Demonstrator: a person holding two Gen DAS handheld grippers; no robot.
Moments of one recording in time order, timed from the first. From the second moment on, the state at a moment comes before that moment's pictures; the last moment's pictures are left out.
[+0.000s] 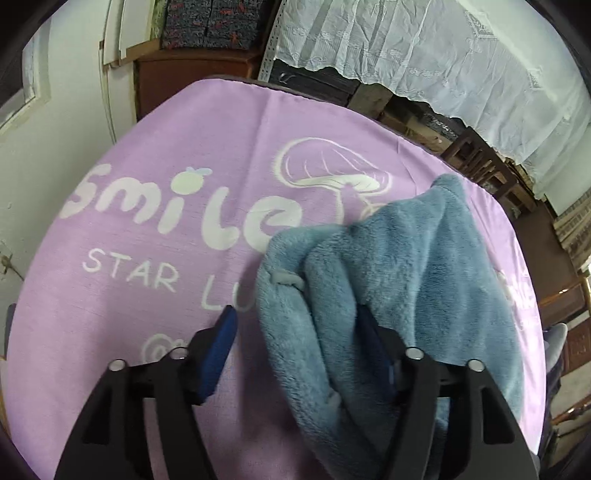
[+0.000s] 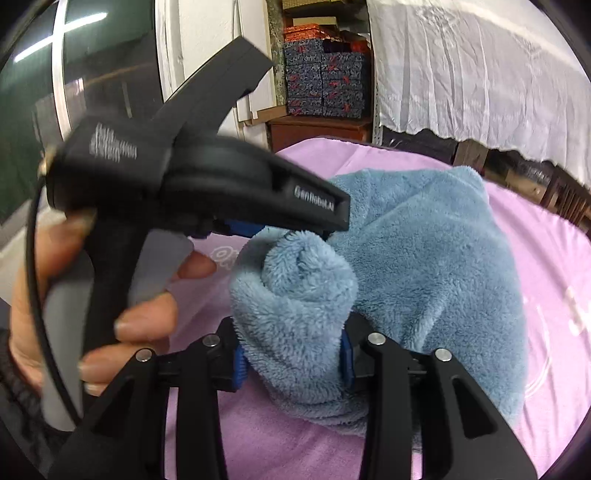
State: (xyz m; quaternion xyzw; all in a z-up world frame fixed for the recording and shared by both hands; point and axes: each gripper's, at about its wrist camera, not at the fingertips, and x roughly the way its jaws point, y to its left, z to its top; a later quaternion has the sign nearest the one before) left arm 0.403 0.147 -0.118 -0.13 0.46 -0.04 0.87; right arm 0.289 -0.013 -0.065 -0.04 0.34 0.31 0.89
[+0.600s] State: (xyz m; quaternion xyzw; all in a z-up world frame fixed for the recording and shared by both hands) left arm 0.354 0.170 -0.056 -0.19 0.37 -0.03 0.91; right arm 0.264 -0.116 -0.012 0.04 0.26 0.36 0.89
